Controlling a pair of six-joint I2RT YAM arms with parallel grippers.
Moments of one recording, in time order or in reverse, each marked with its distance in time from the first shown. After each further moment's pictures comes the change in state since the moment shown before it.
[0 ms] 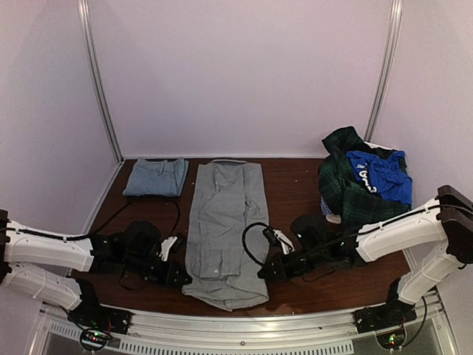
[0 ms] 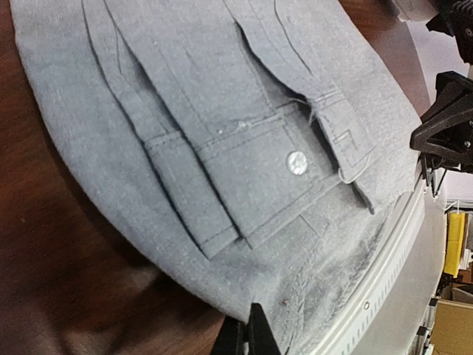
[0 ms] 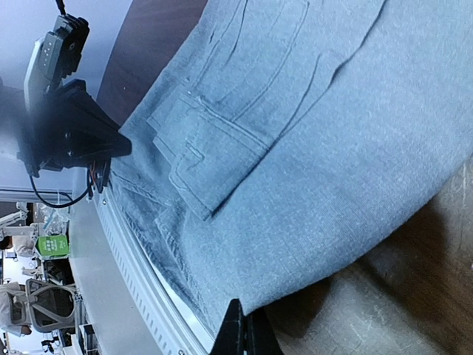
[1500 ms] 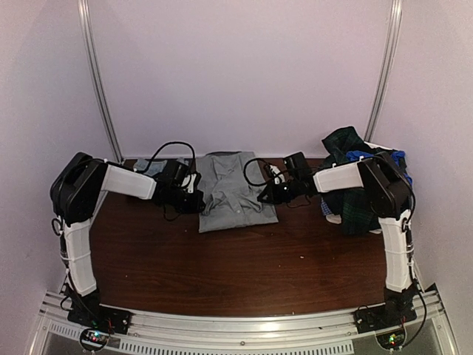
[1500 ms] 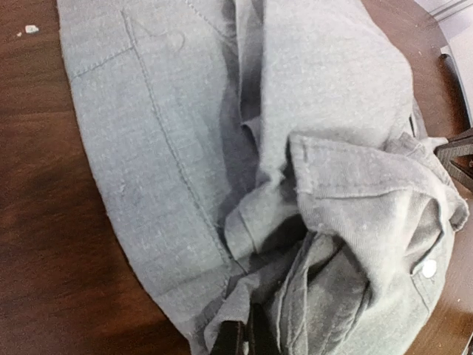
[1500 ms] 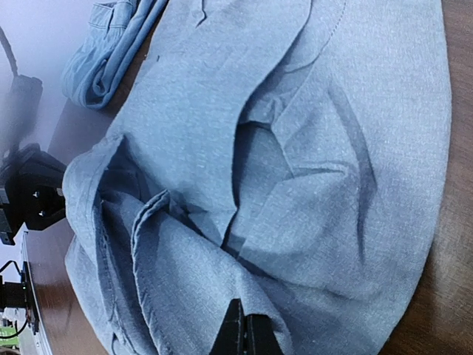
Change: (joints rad) left arm 0.426 0.868 0.832 0.015 -0.043 0.319; right arm -0.540 0.709 0.869 -0.198 -0.124 -0.454
